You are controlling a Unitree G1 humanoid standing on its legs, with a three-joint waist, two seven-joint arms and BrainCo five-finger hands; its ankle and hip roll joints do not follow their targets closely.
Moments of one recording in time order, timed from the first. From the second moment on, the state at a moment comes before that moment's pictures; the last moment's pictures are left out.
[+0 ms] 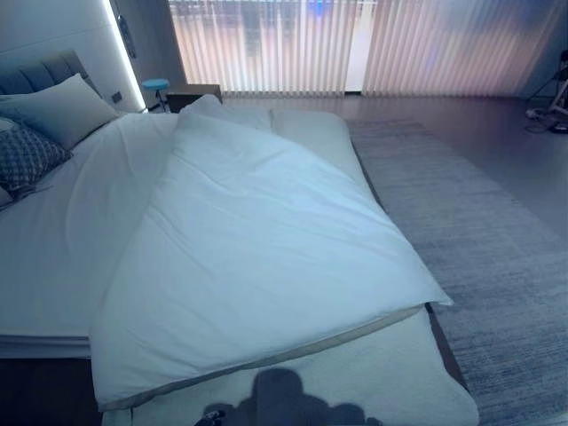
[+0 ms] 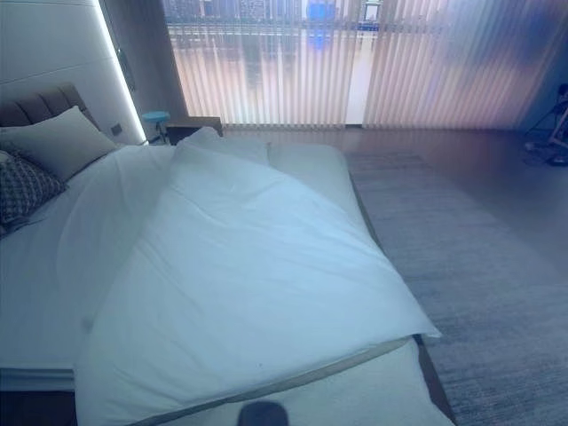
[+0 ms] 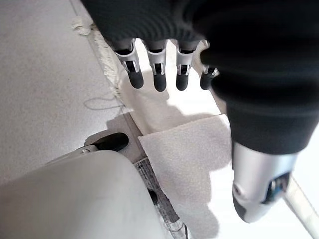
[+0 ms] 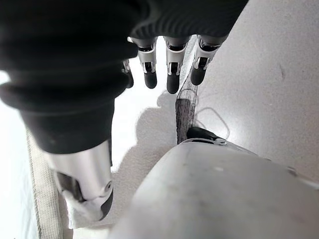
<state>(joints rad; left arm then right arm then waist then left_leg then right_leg) -0.06 0.22 -0.34 1.35 -0.08 -0.19 -0.04 0.00 -0.22 0.31 1.34 0.14 -0.17 0.06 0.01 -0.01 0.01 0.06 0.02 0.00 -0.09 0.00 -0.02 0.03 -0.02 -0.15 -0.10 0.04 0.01</state>
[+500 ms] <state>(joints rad) -0.27 0.19 -0.27 1.33 -0.44 -0.19 -0.04 -0.15 -0.23 0.31 1.30 0.22 -0.17 0.04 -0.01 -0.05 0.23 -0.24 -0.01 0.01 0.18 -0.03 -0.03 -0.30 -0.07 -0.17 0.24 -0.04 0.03</state>
